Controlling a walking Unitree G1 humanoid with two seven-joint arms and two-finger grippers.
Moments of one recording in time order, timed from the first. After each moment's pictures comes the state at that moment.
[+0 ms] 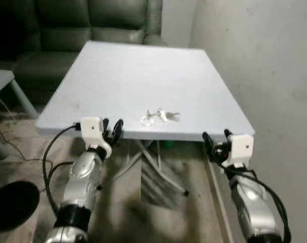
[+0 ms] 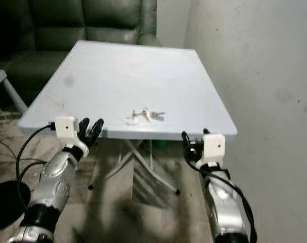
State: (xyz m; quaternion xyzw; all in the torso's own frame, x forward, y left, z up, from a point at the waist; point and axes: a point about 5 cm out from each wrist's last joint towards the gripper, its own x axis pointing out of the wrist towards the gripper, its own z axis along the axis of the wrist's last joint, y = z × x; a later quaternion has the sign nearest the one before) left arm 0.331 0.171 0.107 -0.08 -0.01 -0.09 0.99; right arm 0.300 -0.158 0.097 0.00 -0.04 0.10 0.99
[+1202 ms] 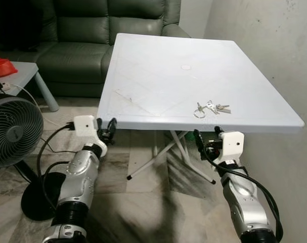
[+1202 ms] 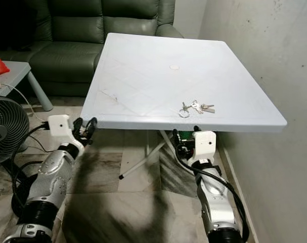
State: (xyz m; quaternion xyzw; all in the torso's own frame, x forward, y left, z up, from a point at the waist) left arm 0.335 0.164 0.108 -0.10 0.01 -0.08 0.99; right arm 0.301 -0.162 0.098 -0.01 -0.04 0.09 0.99
